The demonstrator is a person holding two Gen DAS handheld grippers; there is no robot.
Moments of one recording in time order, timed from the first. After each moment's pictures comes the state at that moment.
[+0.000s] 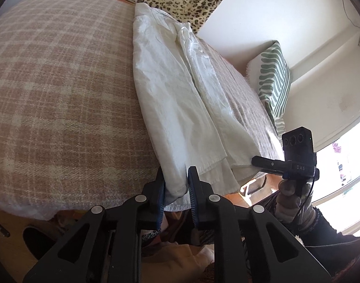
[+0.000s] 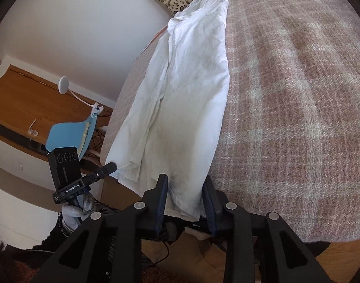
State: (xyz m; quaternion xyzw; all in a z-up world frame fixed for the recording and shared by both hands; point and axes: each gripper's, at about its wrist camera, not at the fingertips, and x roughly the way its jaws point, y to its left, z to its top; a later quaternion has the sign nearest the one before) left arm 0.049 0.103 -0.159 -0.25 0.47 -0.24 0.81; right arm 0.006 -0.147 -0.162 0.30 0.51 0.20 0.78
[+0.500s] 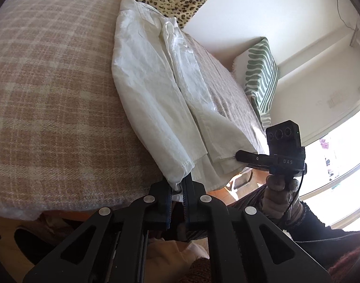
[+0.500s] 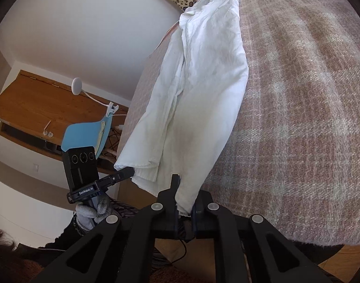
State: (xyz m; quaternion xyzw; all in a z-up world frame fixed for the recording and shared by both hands) left arm 0.048 0.095 -0.153 -0.26 0.46 -0.29 0.80; right arm 0.013 -0.142 -0.161 0.34 0.50 0.24 0.76
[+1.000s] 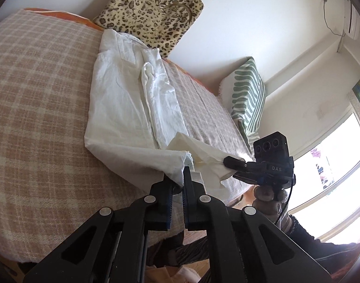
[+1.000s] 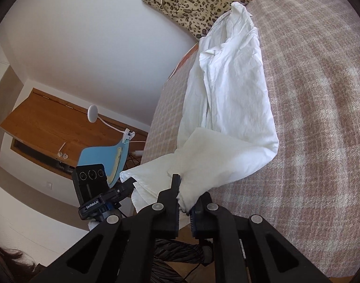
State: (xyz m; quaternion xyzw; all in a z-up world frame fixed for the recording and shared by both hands) left arm 0.090 0.093 -0.108 -0.27 0.40 -0.30 0.82; right arm 0.052 -0.153 -0.124 0.37 0.44 0.25 0.78
